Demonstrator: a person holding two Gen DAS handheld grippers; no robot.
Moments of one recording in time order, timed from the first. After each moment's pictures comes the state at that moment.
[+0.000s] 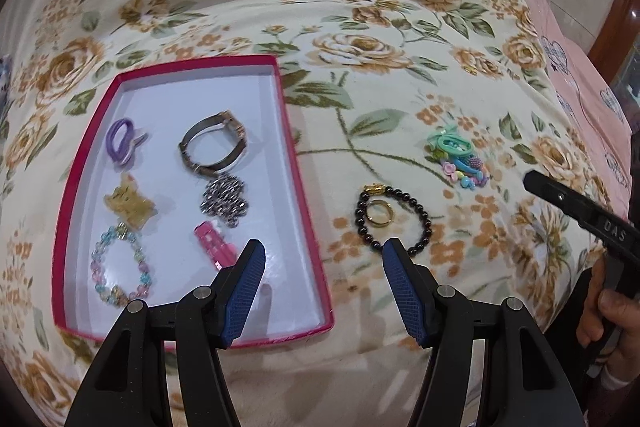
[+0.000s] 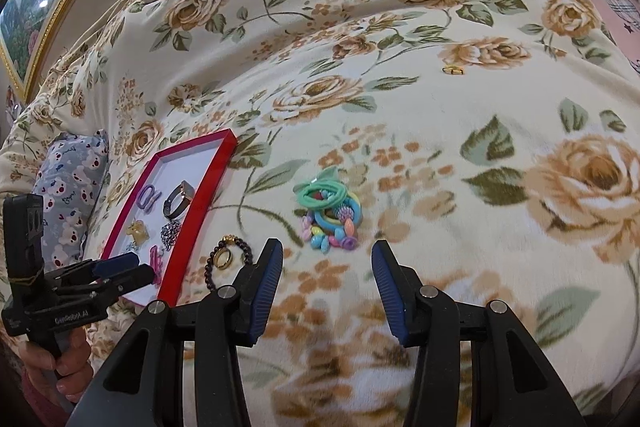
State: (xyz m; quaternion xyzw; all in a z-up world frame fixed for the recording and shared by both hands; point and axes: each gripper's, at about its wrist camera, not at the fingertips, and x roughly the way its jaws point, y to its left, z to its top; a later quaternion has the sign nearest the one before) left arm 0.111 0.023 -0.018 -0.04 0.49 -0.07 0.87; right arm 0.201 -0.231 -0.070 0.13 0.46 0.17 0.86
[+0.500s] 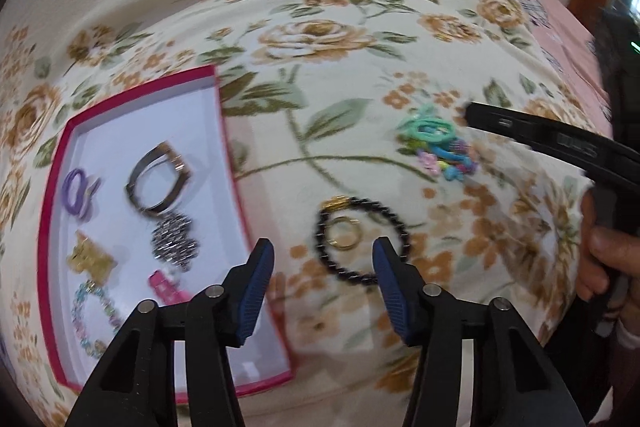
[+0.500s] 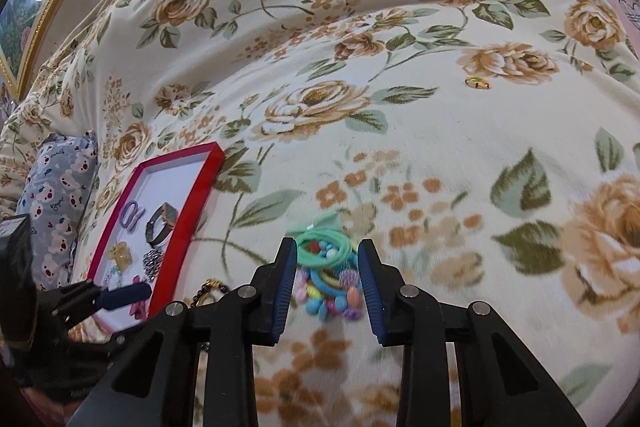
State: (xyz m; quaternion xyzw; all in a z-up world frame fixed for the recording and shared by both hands) left arm 0.146 -0.022 -0.036 0.02 0.50 -0.11 0.86; right arm 0.257 -0.215 -0.089 0.12 0.48 0.17 0.85
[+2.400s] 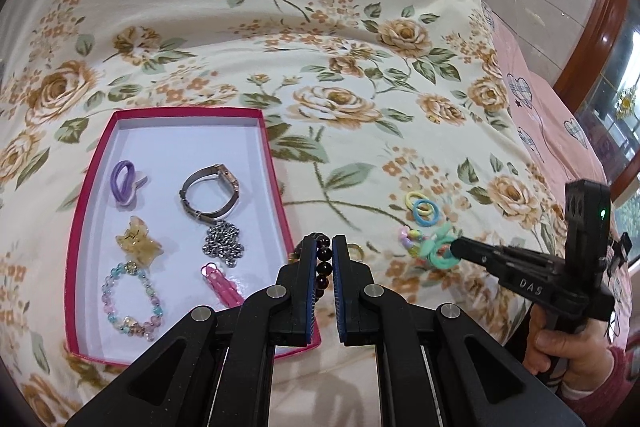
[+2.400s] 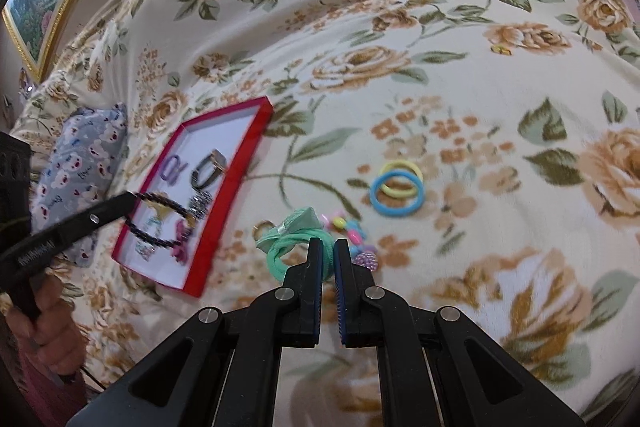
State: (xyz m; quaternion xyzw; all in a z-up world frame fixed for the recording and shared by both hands) left arm 0.084 0.062 0.023 -0.10 0.43 -0.12 0.89; right arm 0.189 -0.195 -0.079 0.12 0.49 0.21 0.84
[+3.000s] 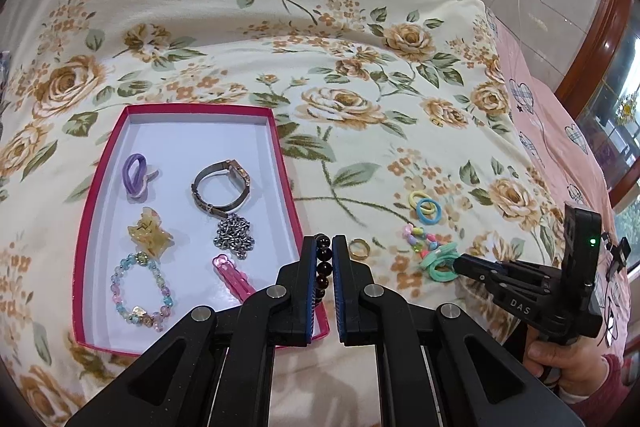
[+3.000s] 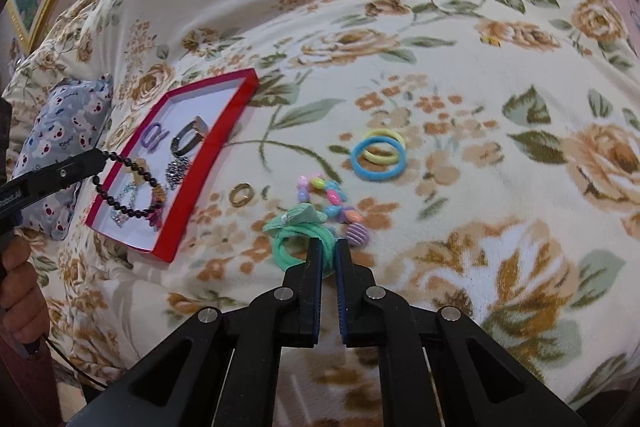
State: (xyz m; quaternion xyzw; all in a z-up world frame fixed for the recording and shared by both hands) left arm 0.075 0.075 0.024 -0.10 0.42 -0.11 0.89; right arm 0.170 -0.190 -0.080 0.08 0.49 0.20 0.84
